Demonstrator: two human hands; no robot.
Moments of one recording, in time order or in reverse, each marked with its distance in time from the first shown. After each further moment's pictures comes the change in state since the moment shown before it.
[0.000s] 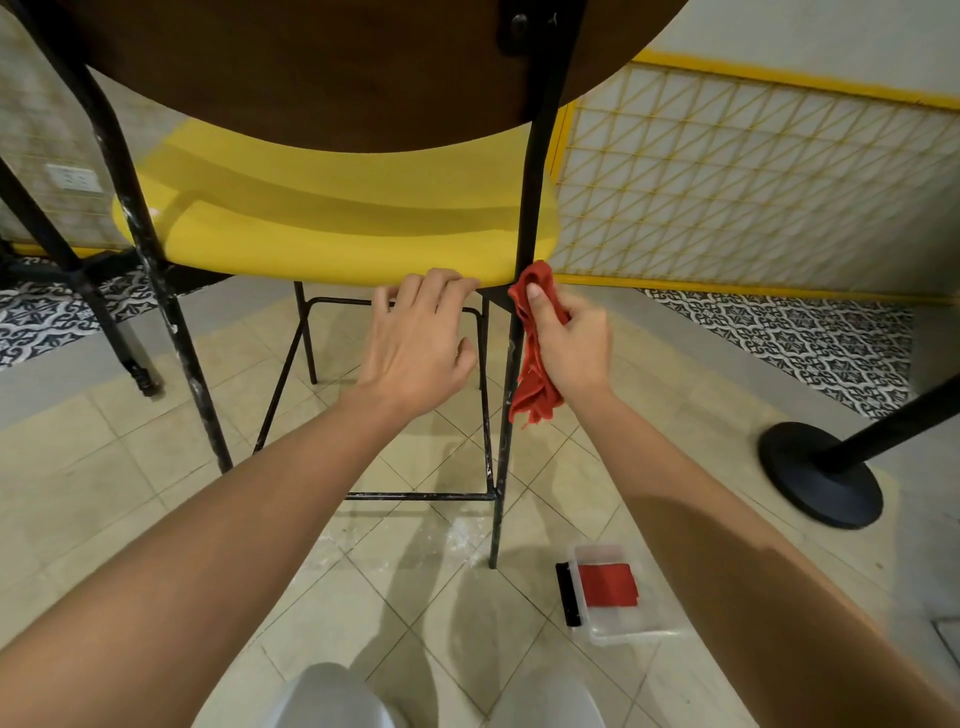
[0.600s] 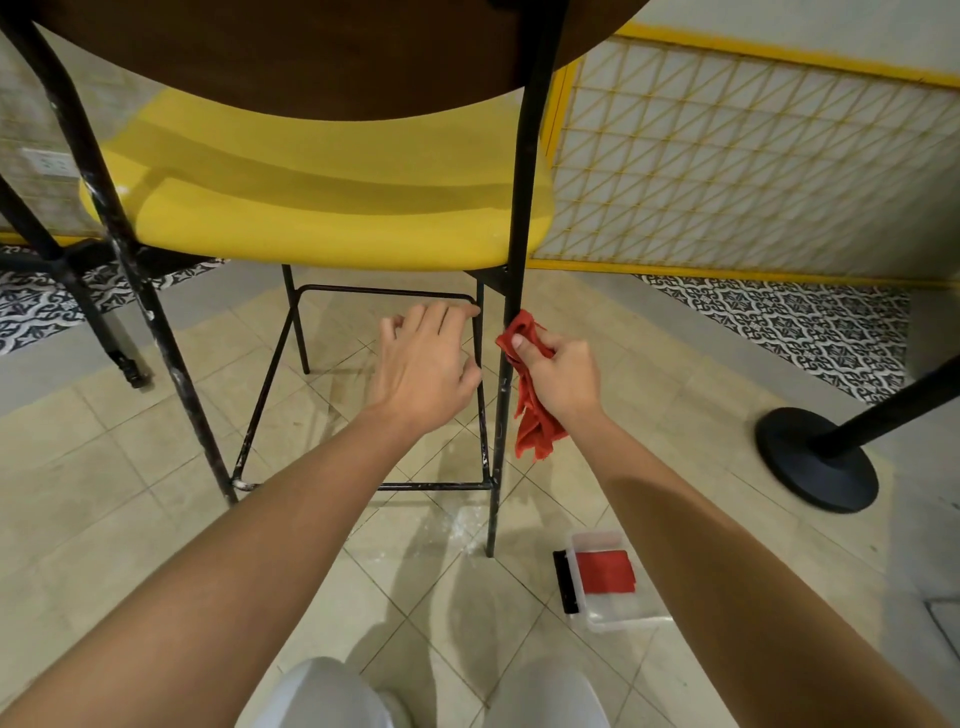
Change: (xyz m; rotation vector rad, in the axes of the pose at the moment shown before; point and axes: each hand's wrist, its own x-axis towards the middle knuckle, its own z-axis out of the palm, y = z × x) left_hand -0.019 0.012 0.036 -0.088 -0.127 -0.083; right_hand -0.022 0.036 0.007 -0.123 -0.164 0.171
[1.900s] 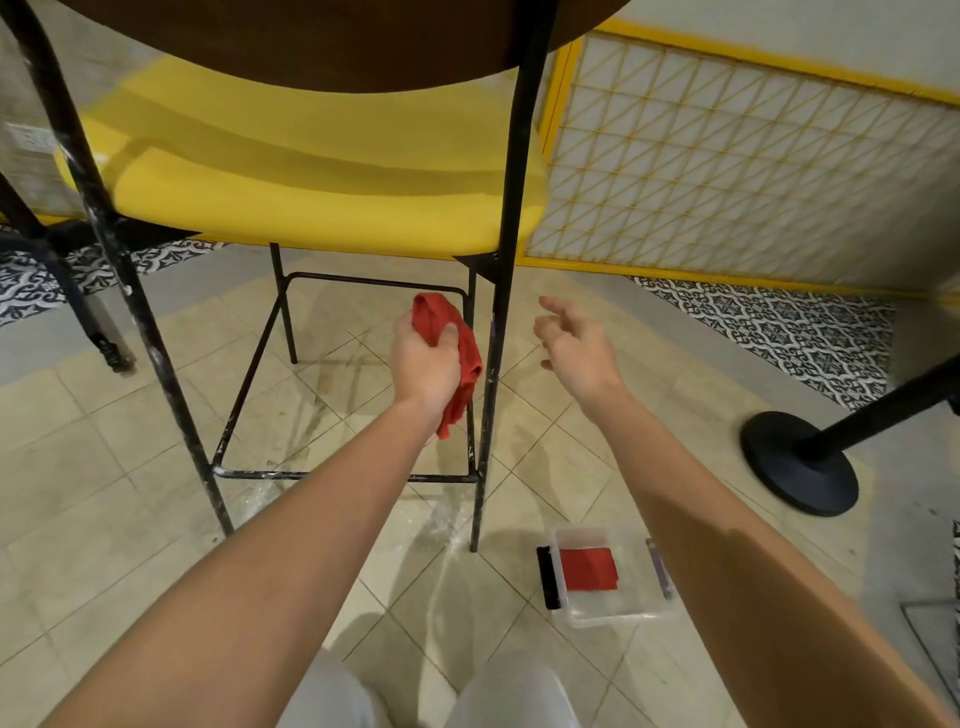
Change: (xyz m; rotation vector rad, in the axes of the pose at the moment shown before) left_hand 0.004 0.032 0.021 -1.172 0.076 -0.900; right_hand -0.006 -0.015 -0.036 0.169 -0.116 0.099
